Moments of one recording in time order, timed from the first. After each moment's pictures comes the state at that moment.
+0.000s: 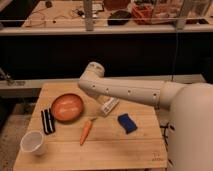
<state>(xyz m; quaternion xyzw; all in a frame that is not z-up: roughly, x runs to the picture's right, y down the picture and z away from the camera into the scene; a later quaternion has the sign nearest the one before) -0.059 0.035 0.829 -0.13 -0.10 -0.43 0.89</state>
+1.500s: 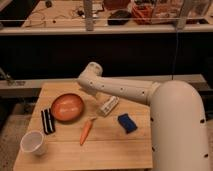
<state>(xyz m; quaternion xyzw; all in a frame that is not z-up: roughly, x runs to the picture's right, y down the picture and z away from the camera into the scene) -0.084 0.024 0.889 -0.12 -0.14 -0.49 0.85</state>
